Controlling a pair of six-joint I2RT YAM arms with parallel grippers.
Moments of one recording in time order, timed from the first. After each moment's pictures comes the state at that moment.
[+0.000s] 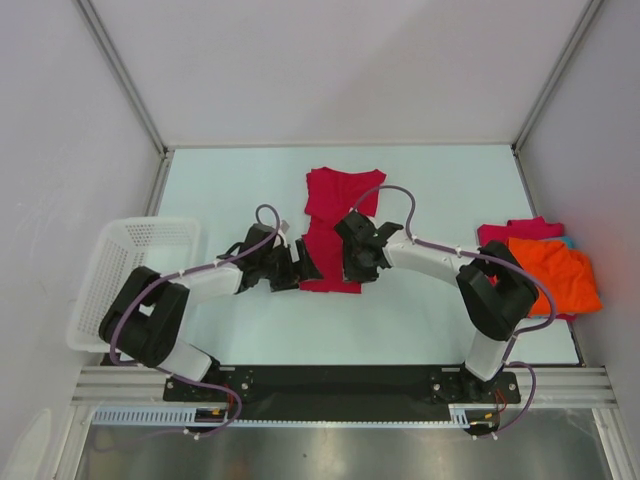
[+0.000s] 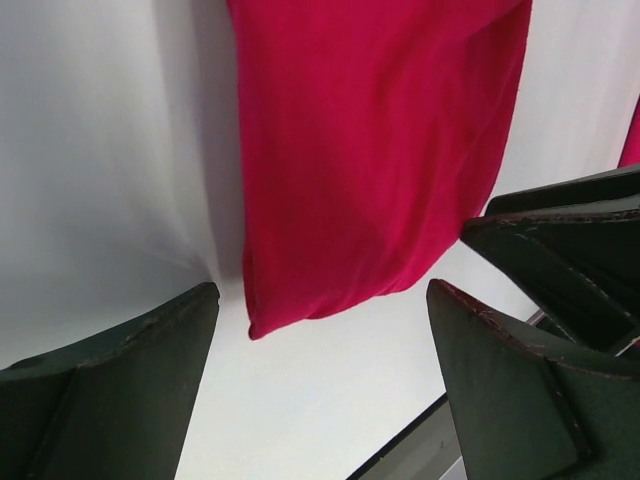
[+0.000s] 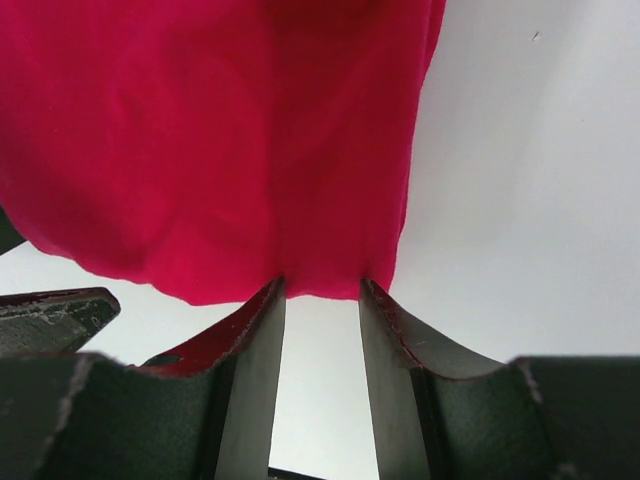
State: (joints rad) left arm -0.48 1.50 0.64 0.00 0.36 -0.72; right arm 0.78 1.77 1.20 -0.59 0.09 0.73
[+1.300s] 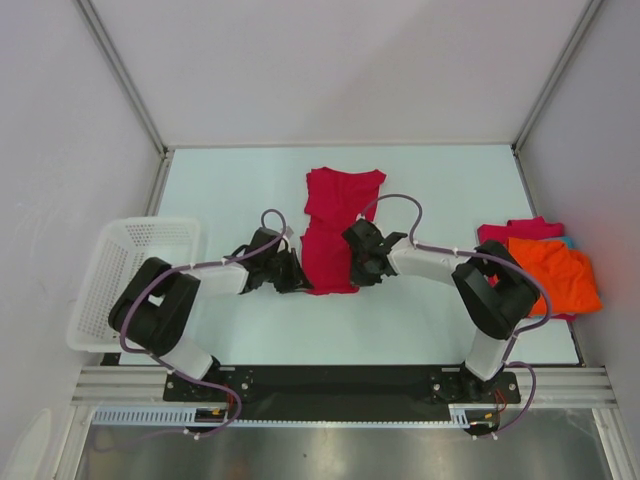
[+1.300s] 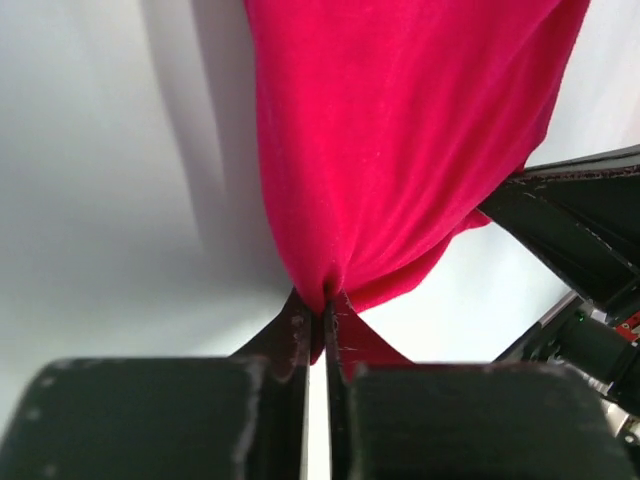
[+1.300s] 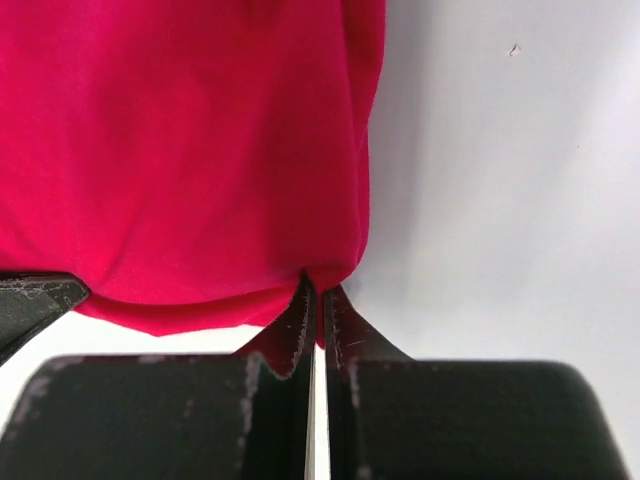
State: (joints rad) left arm -0.49 1.57 0.63 0.03 0.38 -0.73; right arm 0.76 1.77 1.07 -0.42 0.08 0.75
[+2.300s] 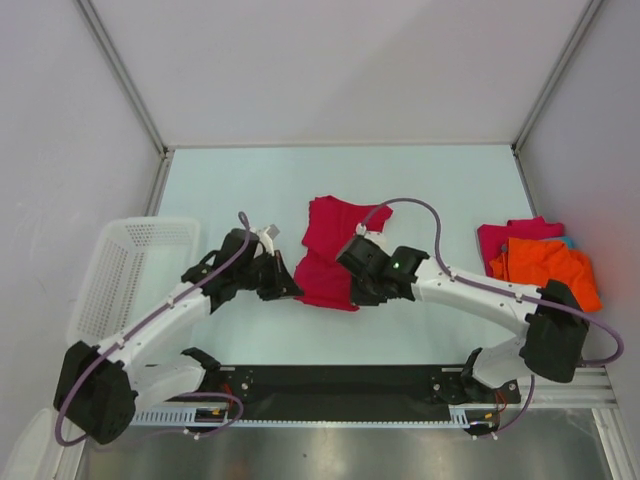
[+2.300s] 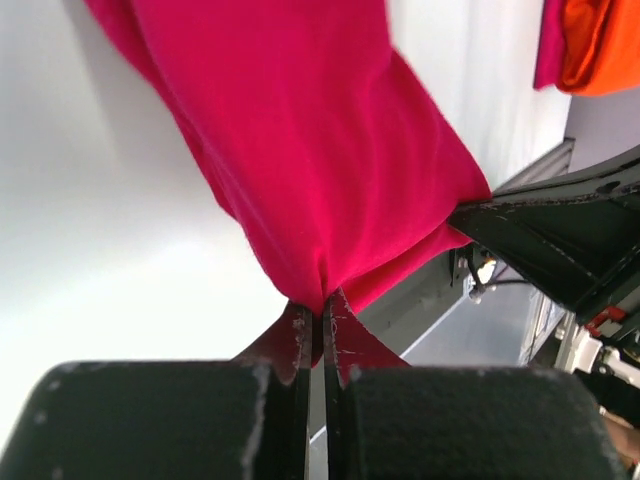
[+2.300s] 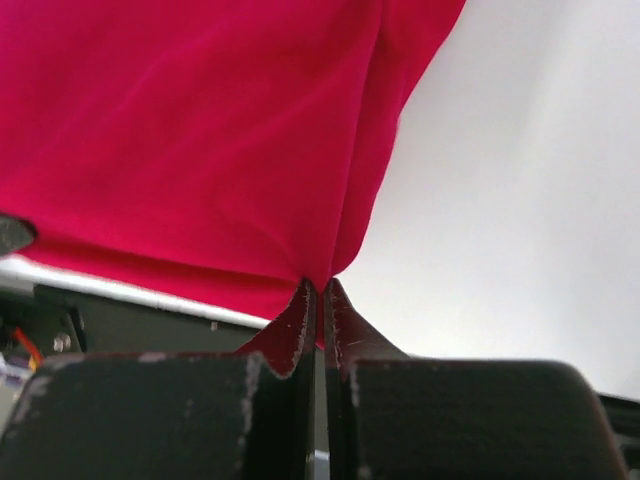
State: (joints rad) left arm -0.51 1.01 0.62 -0.40 0.44 -0.73; right arm 1.02 1.41 1.08 -0.78 0.19 0.96
